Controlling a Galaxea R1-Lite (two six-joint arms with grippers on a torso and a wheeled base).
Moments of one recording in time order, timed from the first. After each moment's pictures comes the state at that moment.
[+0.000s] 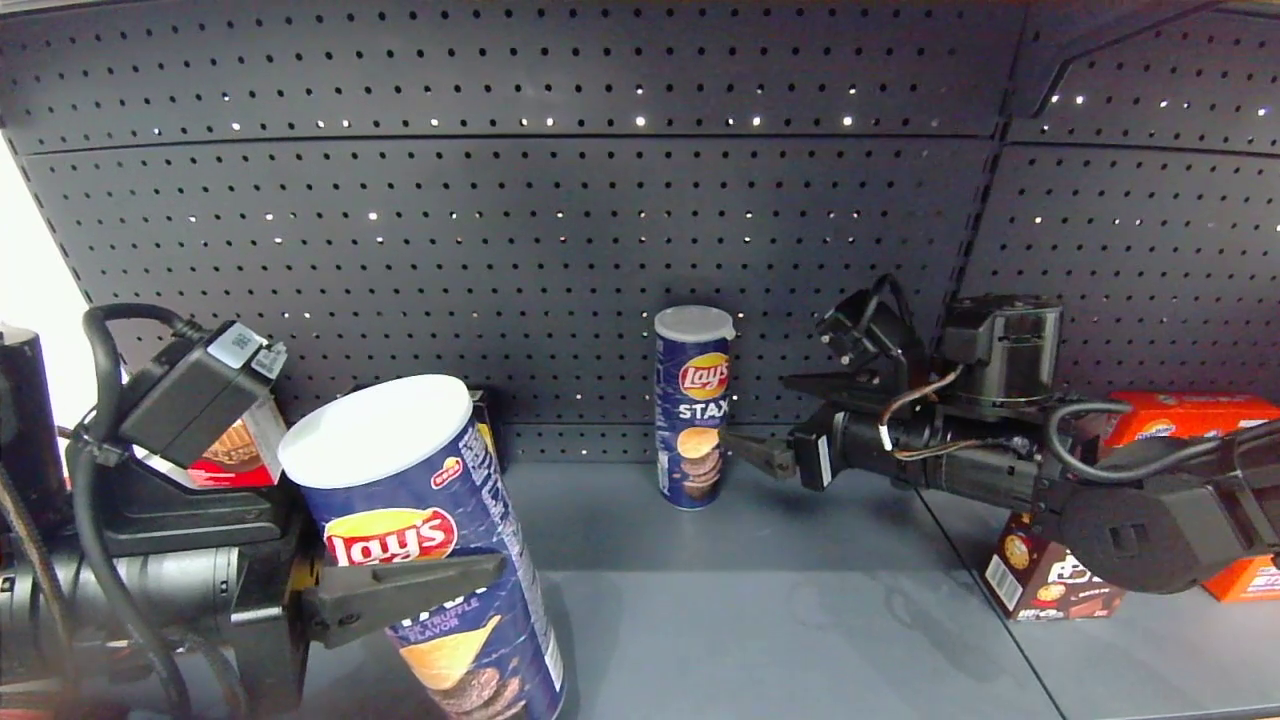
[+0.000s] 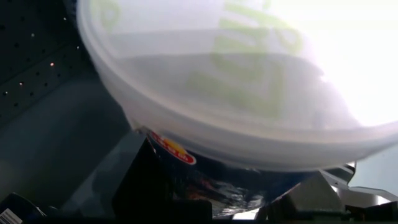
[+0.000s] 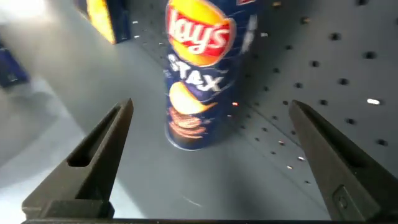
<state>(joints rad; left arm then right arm) -0.33 1.26 -0.61 -0.33 -0.76 0.06 0.54 1.82 -0.96 -0.66 0.25 -0.18</state>
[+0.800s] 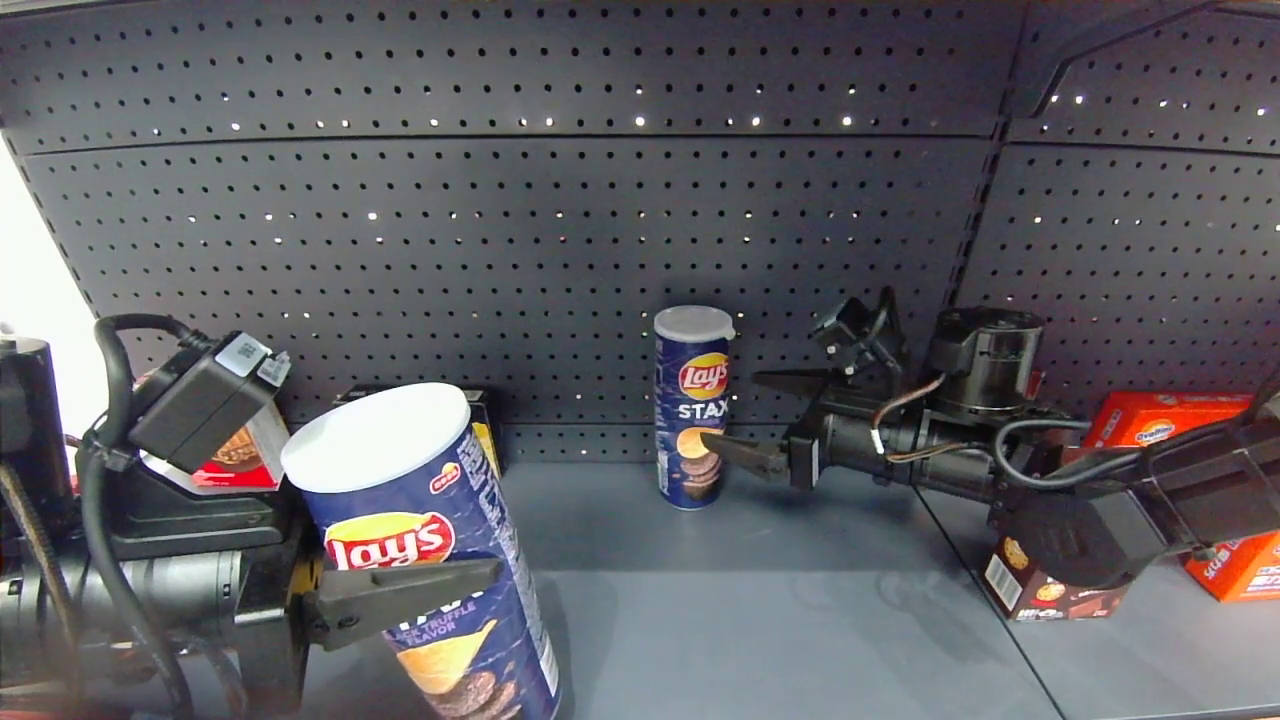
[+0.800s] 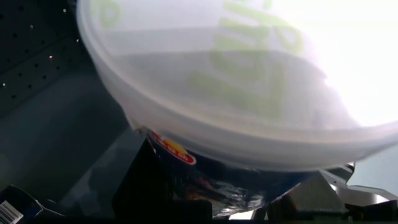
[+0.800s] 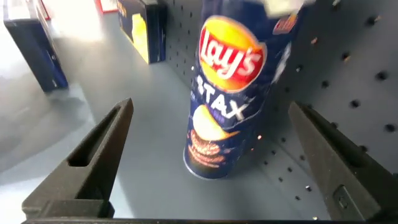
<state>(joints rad) -0.31 1.27 -0.60 -0.33 -0.77 0.06 0.49 1.92 -0.96 -0.86 0.48 -0.18</state>
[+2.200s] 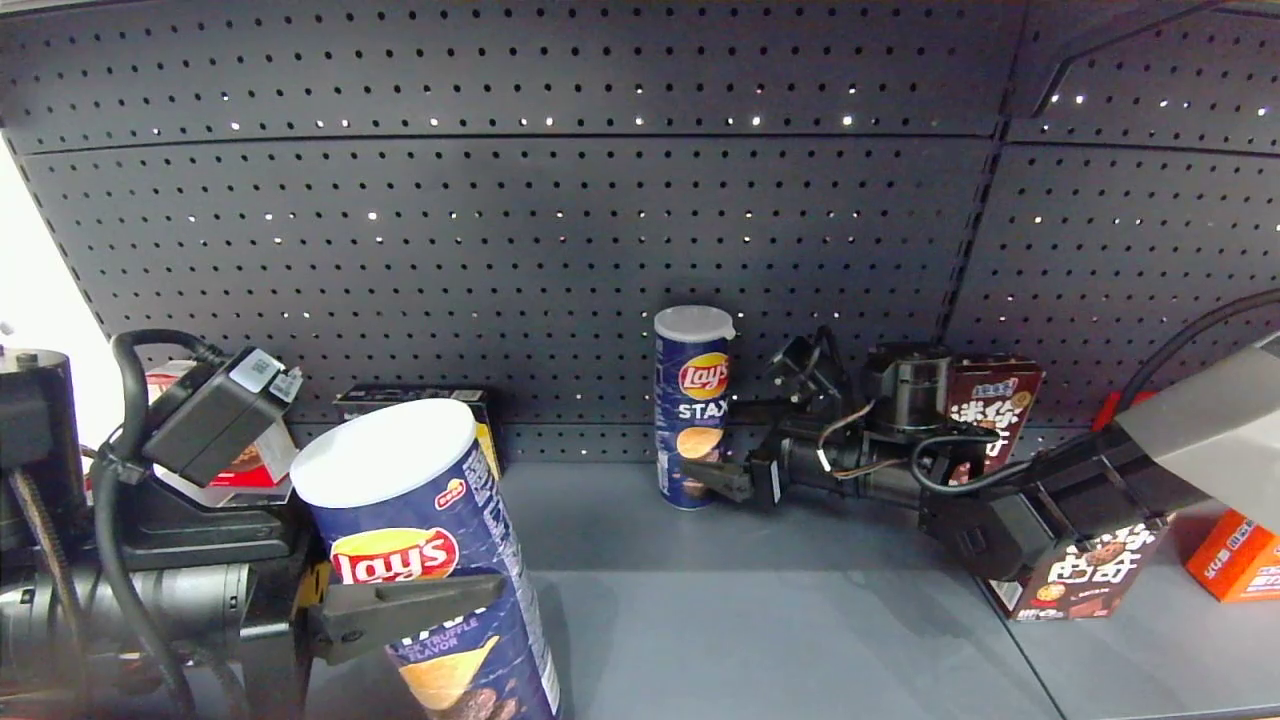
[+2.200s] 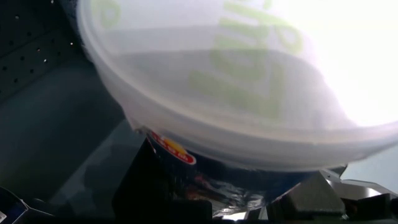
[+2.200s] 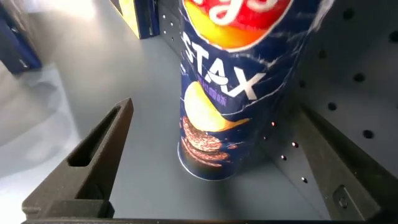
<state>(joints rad) -0.31 1.28 -0.59 -0.33 -0.79 0.06 0.50 2.09 -1.06 -0.85 0.48 -0.18</state>
